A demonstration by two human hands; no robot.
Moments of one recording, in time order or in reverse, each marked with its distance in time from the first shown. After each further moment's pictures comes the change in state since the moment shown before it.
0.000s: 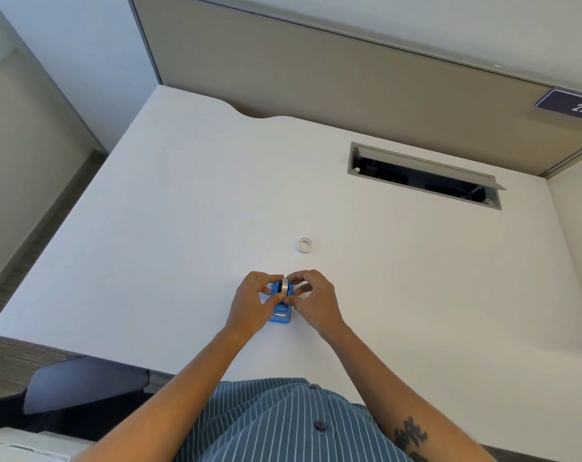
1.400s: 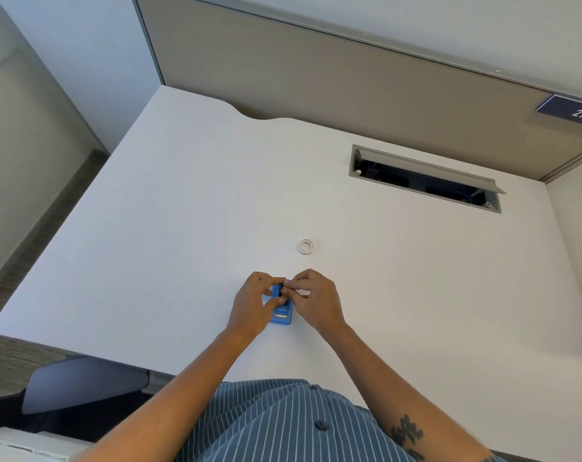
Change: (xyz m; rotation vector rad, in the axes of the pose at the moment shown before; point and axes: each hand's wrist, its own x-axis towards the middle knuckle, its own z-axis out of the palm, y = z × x) left_hand -0.005 0.004 -0.004 0.070 -0.033 0.044; right_hand 0.006 0.009 0.004 -0.169 0.046 -0.164
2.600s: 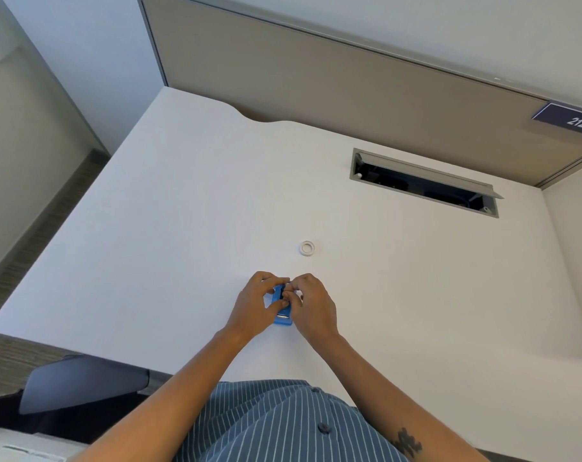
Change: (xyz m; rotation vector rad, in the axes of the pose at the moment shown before) left_hand 0.003 -0.009 -0.001 -0.069 -0.045 0.065; right_hand -0.017 -0.014 0.013 -0.184 0.026 0.014
